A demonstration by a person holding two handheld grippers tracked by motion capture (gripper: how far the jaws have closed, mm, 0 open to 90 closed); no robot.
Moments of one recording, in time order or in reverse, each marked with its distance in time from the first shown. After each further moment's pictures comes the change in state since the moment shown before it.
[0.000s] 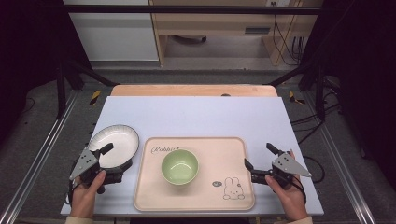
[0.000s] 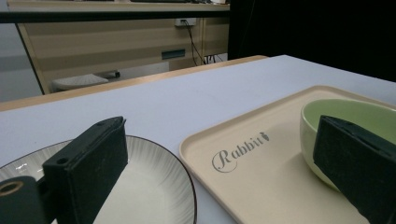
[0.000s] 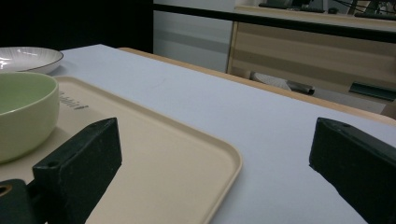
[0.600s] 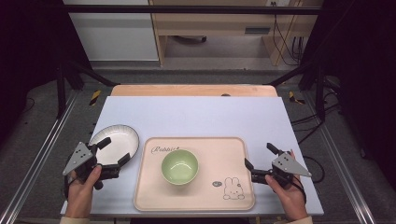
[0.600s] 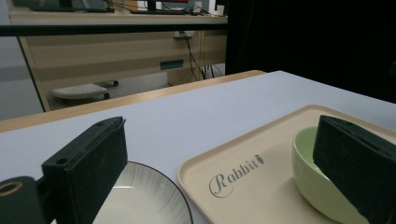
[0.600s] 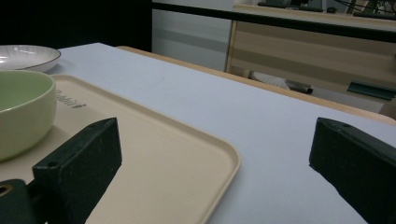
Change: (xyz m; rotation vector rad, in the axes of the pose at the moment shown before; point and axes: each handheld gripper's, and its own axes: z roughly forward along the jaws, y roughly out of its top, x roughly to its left) left arm 0.002 0.023 -0.004 -0.038 0.001 -0.012; right arm -0.001 0.000 0.000 0.007 -0.005 -0.004
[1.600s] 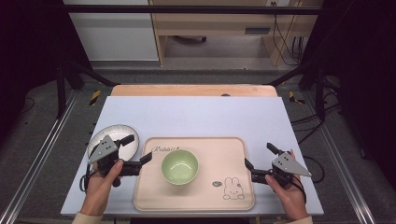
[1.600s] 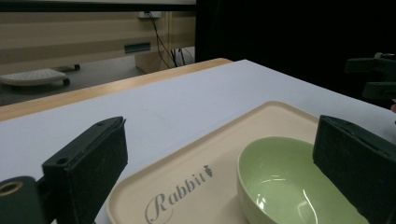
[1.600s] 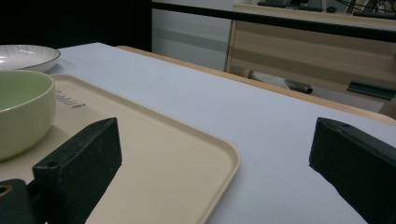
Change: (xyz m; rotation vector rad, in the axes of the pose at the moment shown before) left arm -0.038 0.025 0.042 0.083 -0.119 -0.017; right arm -0.001 0.000 0.000 0.000 0.000 -0.002
